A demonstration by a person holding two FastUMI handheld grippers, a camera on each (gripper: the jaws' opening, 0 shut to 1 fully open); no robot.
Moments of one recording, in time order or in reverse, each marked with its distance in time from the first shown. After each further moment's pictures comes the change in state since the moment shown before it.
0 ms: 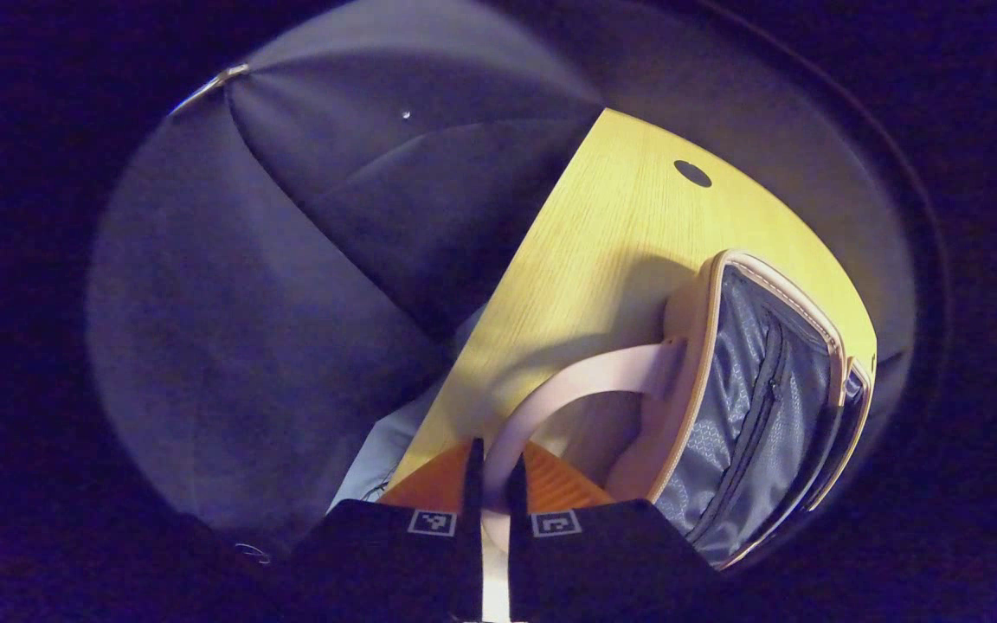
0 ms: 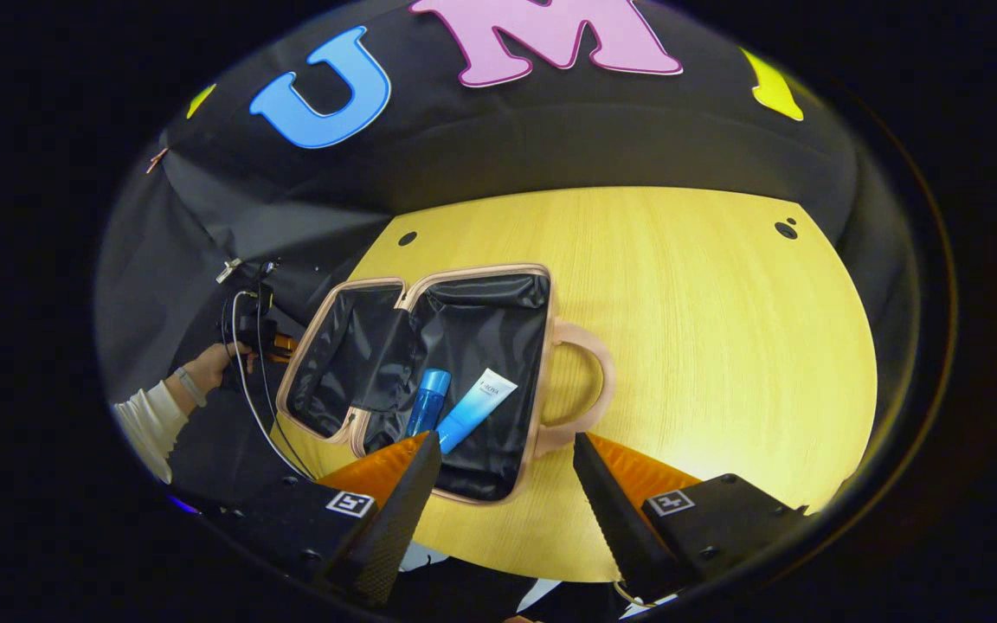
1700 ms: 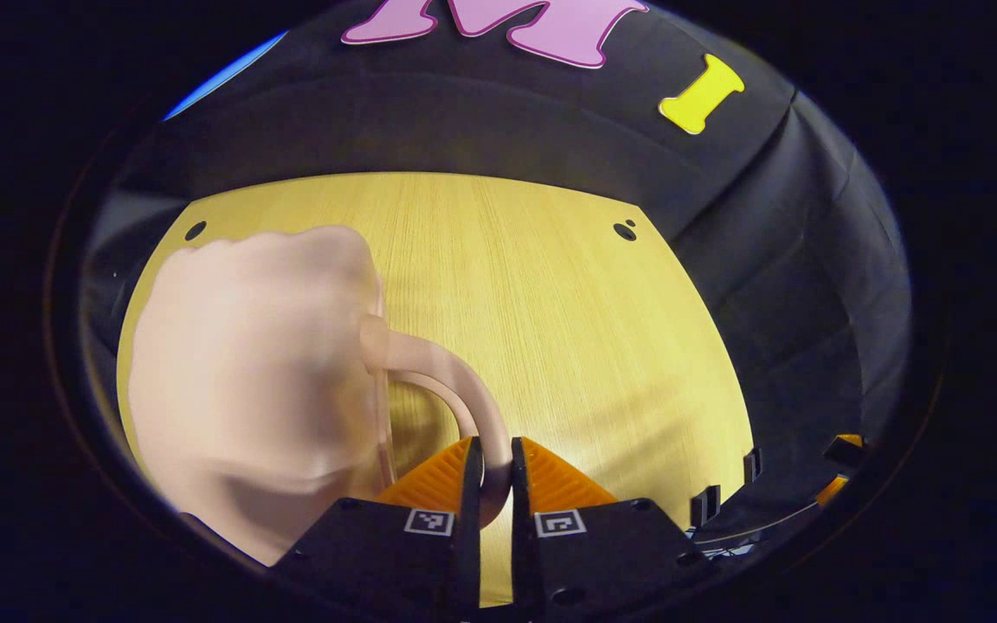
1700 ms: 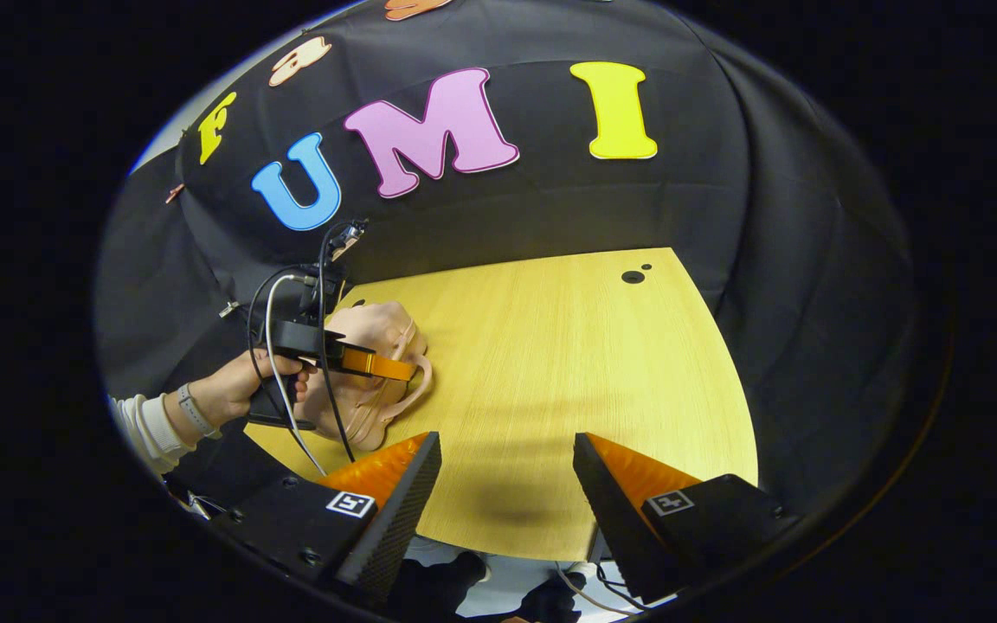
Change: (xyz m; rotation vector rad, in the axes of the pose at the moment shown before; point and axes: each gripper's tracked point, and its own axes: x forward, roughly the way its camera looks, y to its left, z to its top) left arm -0.156 -0.557 -0.207 0.431 -0.127 -0.480; right arm -0.207 -0.218 -0.023 -0.001 -0.276 -0.053
